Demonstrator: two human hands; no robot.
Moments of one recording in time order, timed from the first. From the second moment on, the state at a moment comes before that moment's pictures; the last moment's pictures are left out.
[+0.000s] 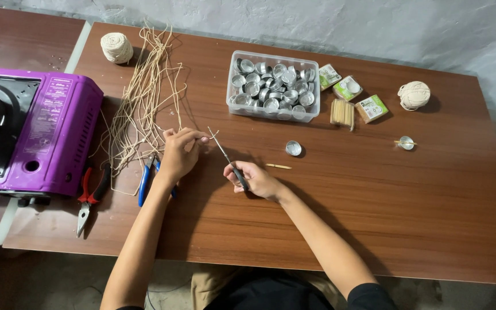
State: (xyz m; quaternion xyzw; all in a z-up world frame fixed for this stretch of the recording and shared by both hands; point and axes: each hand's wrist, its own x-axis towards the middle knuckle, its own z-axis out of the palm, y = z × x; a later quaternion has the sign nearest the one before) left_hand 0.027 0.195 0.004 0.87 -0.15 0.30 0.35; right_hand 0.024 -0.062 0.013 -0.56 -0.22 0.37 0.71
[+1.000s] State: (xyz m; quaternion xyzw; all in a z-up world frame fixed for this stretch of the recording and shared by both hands) left_hand 0.028 0.200 -0.010 0.90 -0.13 0.26 0.33; right_hand 0.022 -0.059 0.011 -0.70 -0.34 0.31 0.54
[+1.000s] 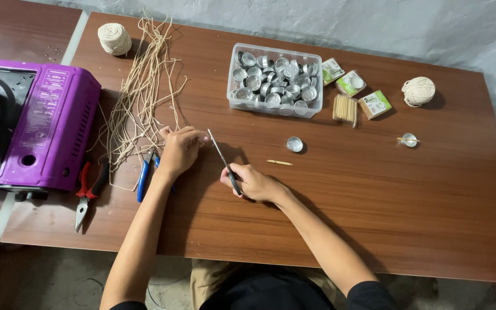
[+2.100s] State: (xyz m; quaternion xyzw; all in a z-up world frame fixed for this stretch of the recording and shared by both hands) left_hand -0.044 0.111 0.068 0.86 0.04 -0.03 0.52; right_hand 0.015 -0.070 0.061 -0.77 -0.24 0.29 0.52
